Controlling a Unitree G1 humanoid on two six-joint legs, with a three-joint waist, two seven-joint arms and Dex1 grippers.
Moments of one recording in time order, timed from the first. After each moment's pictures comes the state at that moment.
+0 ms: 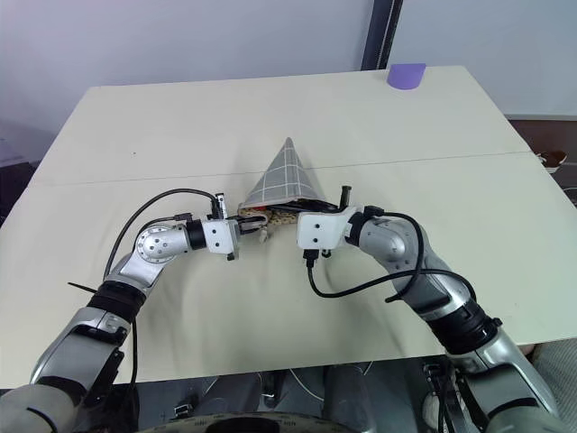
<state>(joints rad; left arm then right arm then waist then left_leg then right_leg) -0.55 0.45 -0.26 0.57 0.16 -0.74 -0.76 -0.45 -0.65 0.40 -0.21 -0.41 0.08 0.66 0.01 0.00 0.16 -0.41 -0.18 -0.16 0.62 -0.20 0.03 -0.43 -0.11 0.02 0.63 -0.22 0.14</state>
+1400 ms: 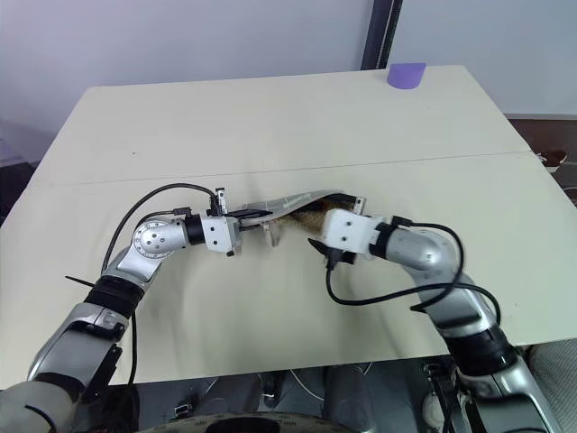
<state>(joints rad) -0.56 0.47 -0.26 0.55 0.15 -0.77 -0.77 -0.23 -0.61 0.08 -0.40 0.03 0.29 0.84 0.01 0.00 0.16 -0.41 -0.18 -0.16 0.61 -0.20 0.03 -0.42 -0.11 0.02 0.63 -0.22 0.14</state>
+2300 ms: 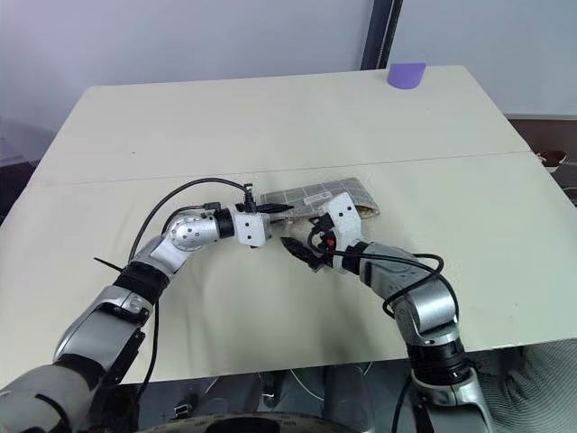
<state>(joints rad) -0.71 0.37 -0.36 0.67 0.40 -0.76 -0.55 -0.27 -0.28 0.08 -0.39 0.40 0.89 0.51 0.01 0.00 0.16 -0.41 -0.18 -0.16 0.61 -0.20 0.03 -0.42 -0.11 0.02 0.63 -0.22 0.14</state>
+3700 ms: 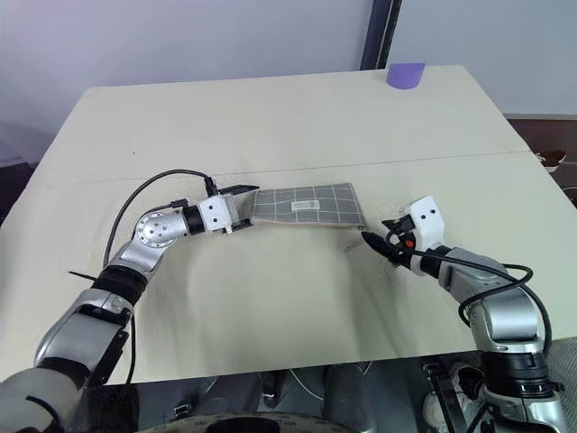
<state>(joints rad) -0.65 0.44 -0.25 0.70 0.02 -0.66 -0.76 -0.12 -0.63 -0.18 -0.23 0.42 0.69 0.63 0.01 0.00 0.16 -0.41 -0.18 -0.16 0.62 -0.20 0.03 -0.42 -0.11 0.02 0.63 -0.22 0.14</state>
